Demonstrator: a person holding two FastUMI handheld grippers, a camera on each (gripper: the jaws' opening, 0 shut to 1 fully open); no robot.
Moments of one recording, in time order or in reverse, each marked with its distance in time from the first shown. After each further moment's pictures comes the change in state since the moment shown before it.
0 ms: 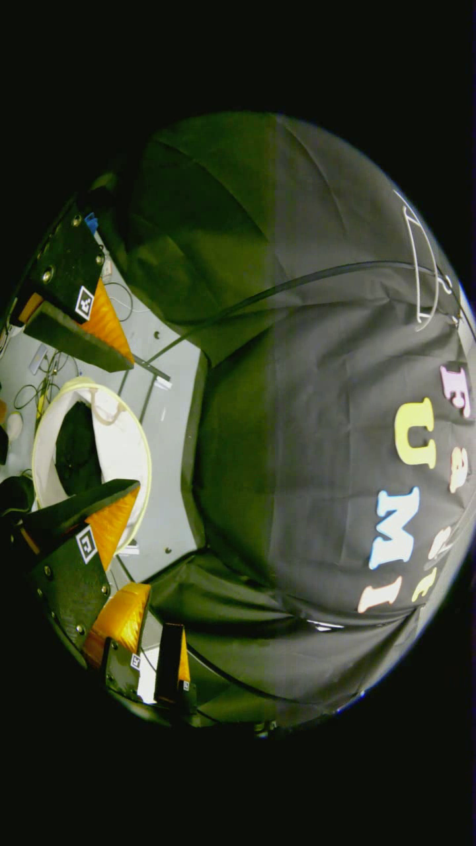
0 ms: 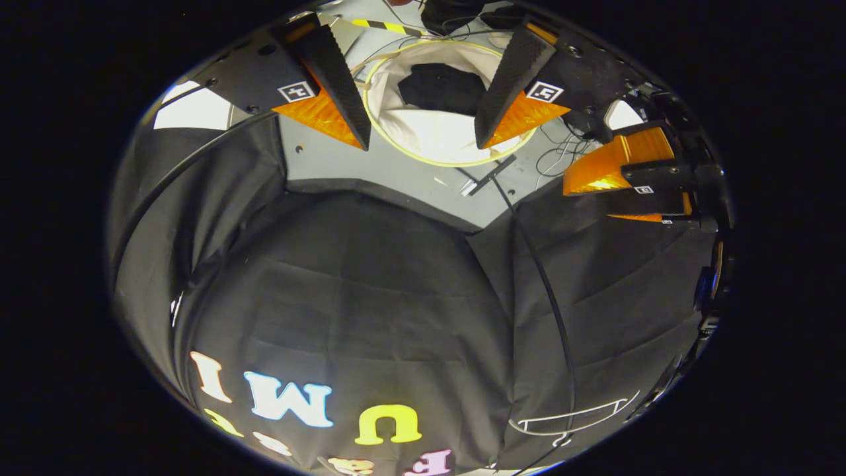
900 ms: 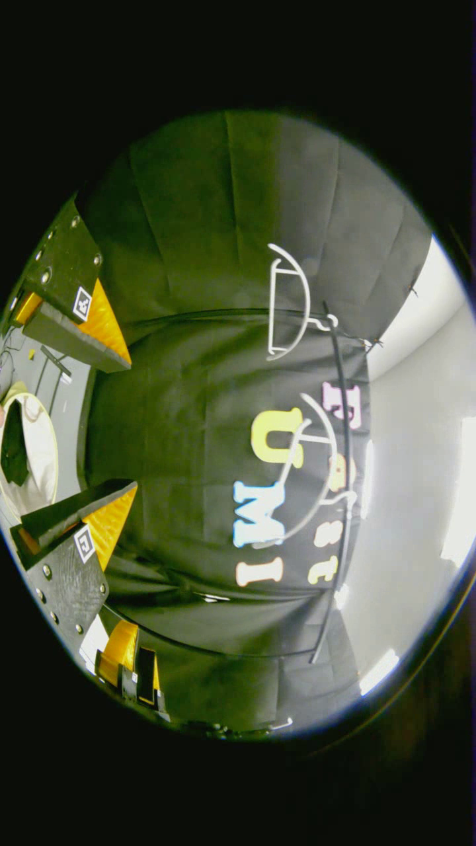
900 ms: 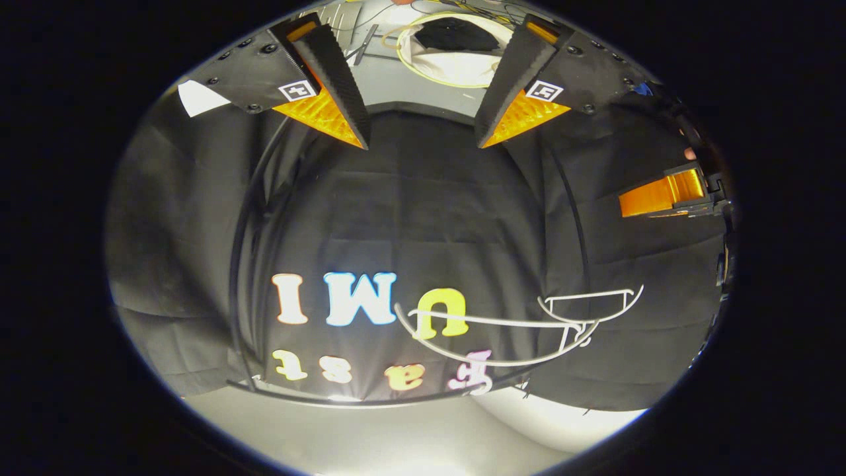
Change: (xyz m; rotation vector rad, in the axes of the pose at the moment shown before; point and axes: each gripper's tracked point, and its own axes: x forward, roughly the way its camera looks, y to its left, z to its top) left arm -0.239 0.058 0.163 -0.044 -0.589 -0.055; right arm -0.211 -0.037 0.113 0.092 -0.470 -0.223
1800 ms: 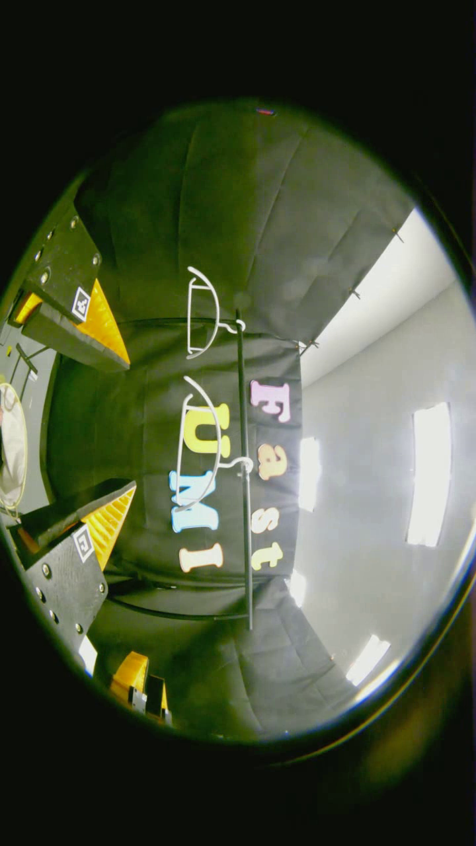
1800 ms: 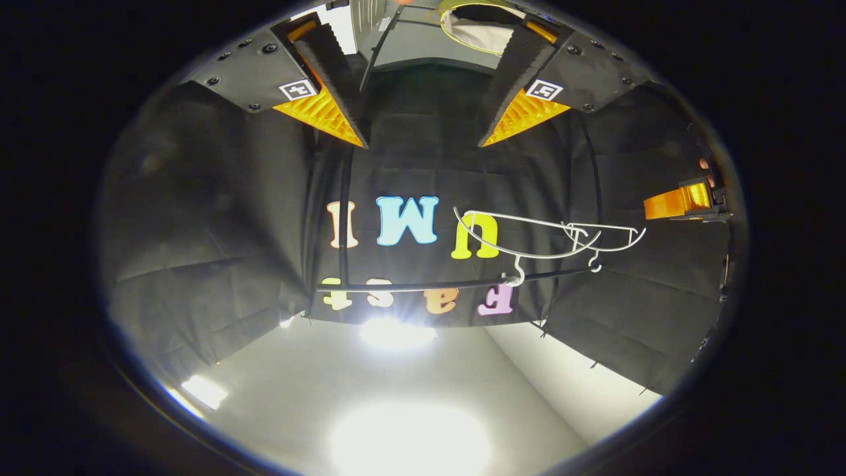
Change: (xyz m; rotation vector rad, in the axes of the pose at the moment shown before) left arm -0.120 -0.039 0.131 0.021 -0.243 0.034; right arm -0.142 -0.088 0.077 -0.003 -0.301 -0.124
